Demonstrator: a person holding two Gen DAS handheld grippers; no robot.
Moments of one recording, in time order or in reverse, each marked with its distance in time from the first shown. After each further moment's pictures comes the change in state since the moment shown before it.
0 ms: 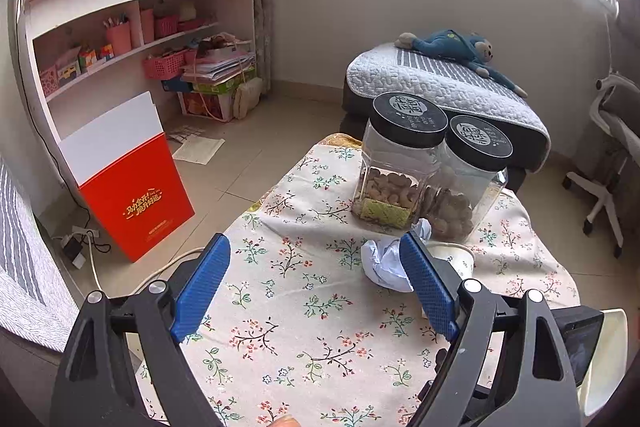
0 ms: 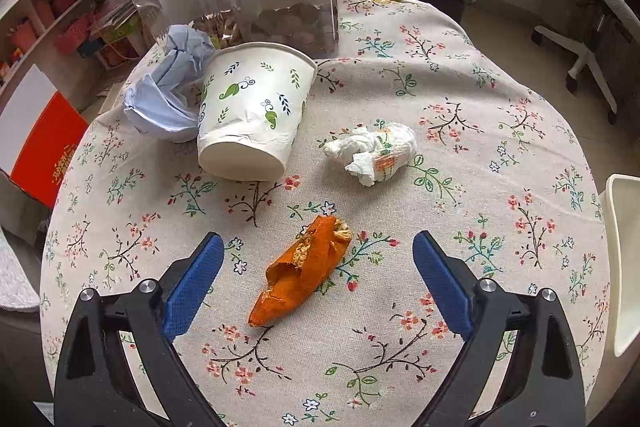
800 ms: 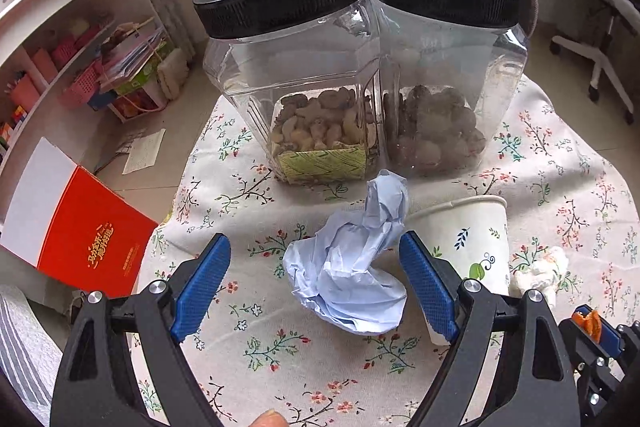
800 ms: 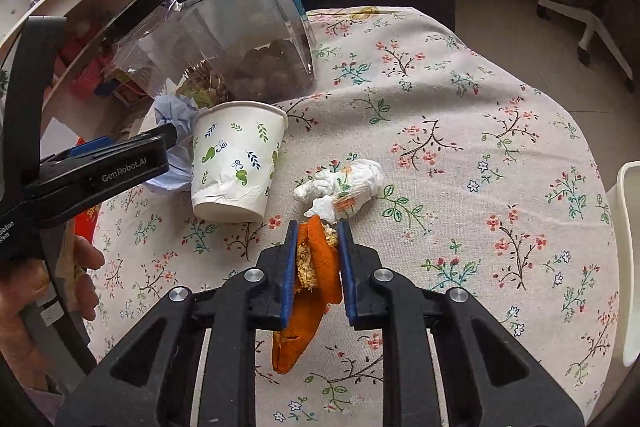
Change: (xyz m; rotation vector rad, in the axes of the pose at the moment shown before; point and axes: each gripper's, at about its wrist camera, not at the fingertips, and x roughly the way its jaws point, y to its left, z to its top) left arm 0.144 -0.096 -0.012 0.396 0.258 -0.017; right arm -0.032 -0.054 0.027 0.127 -0.050 0.144
